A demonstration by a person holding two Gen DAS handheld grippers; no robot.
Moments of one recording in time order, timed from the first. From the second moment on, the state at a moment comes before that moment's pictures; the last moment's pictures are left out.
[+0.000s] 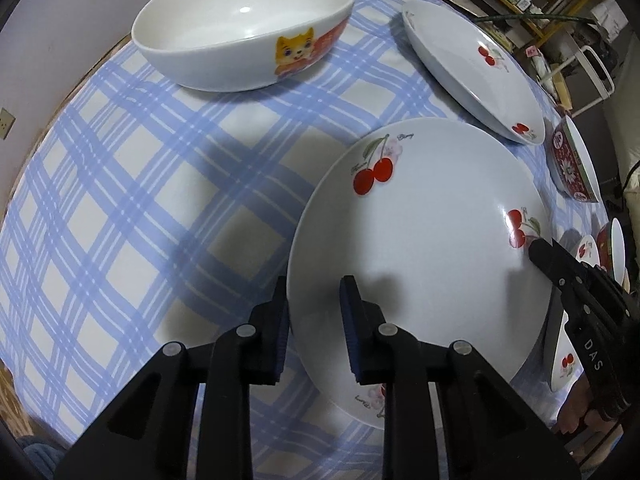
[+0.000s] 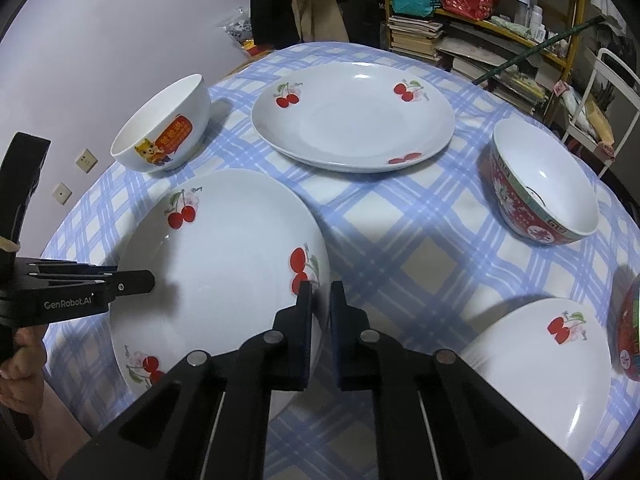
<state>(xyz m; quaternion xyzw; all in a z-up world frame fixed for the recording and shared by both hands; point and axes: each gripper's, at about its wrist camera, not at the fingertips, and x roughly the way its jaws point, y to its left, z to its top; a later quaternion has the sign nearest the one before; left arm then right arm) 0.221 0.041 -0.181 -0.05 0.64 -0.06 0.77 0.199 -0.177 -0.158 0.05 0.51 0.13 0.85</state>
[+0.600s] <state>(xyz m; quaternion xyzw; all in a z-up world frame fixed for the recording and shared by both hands) 0.191 0.029 -0.156 0.00 0.62 -0.07 0.78 0.169 -0.179 -0.153 0.05 0.52 0.12 0.84</state>
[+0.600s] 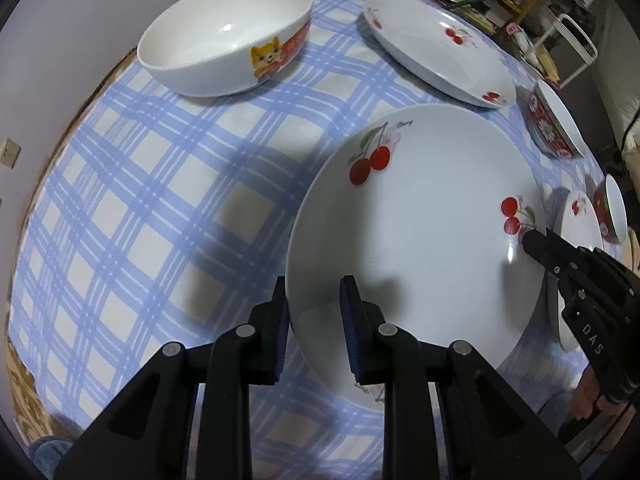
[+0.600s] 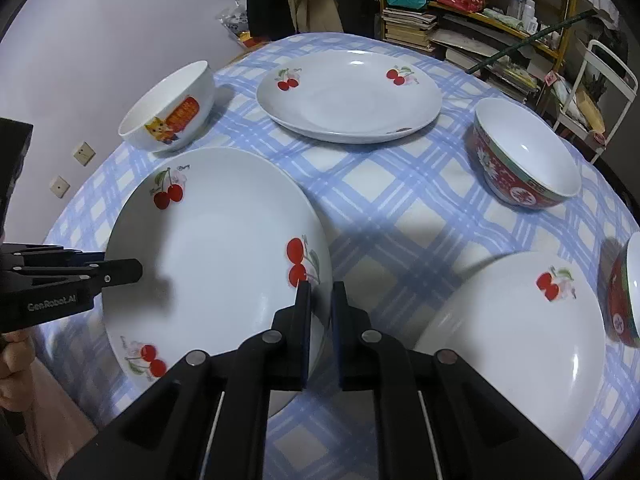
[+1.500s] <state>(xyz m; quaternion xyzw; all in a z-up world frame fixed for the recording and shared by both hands) 0.137 0.020 -0.159 0.01 0.66 -0.13 0.74 0.097 -0.198 -0.160 0.10 0.57 0.08 0.81</state>
